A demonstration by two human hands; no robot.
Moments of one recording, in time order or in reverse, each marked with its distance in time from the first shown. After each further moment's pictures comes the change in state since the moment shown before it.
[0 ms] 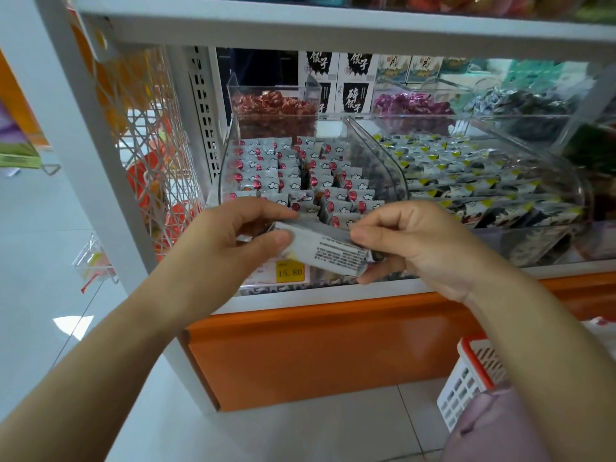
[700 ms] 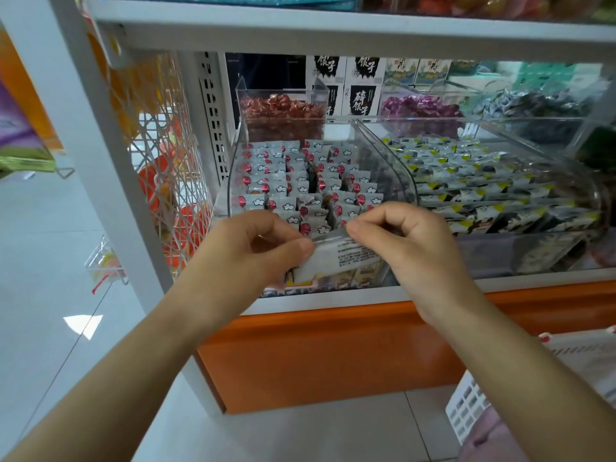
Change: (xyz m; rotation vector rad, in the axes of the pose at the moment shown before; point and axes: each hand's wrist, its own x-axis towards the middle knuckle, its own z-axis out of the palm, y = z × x) left_hand -0.002 0.000 0.012 -0.093 0.073 -0.106; right_hand 0.002 0.014 0.026 -0.267 0.343 -0.297
